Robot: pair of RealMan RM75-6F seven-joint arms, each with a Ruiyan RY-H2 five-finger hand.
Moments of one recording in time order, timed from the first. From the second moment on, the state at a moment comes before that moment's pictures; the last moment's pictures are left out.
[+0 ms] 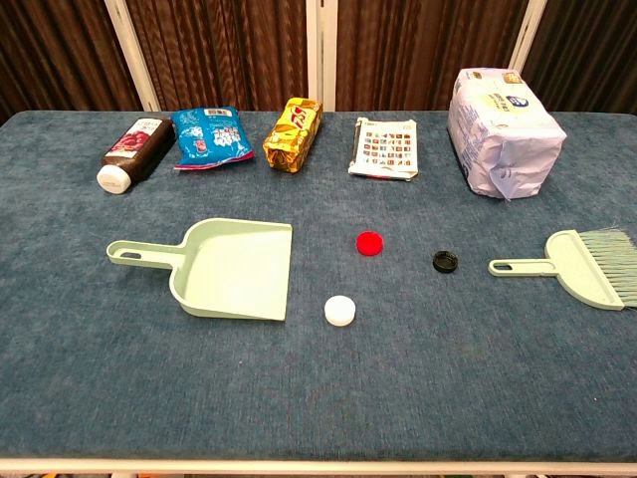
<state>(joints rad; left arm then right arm) -0.13 -1.19 -0.07 -1.66 1.40 1.43 0.27 0.11 -1.11 0.07 -1.63 -1.48 1.43 -0.08</state>
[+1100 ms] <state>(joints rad) -0.12 -1.24 -0.04 -1.58 1.45 1.44 0.15 0.48 -1.51 0.09 -1.39 -1.33 0.95 -0.59</state>
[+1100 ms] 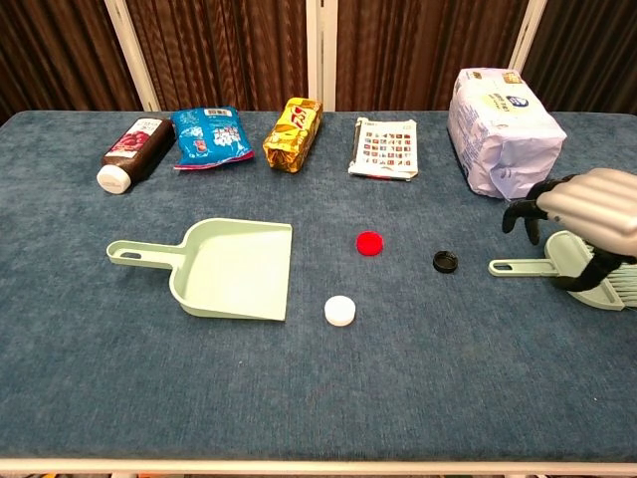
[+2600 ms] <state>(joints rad) -0.20 -1.24 -0.07 -1.56 1.47 1.36 0.13 0.53 -1.51 0.08 -1.37 -1.30 0.99 -0.52</state>
